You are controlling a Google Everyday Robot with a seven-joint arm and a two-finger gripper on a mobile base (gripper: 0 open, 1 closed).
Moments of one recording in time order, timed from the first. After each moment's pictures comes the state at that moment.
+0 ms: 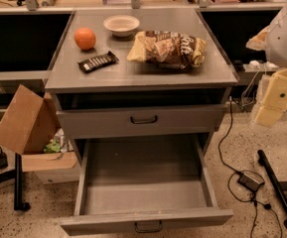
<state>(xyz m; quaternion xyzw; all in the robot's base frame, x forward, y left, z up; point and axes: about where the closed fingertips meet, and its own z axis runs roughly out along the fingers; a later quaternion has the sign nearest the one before) 0.438 -0.216 0.977 -0.60 0.78 -0.04 0.16</state>
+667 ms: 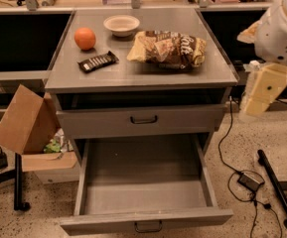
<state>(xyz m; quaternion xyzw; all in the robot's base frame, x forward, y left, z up) 0.463 -0.212 0.975 -0.61 0.77 -0.05 0.18</state>
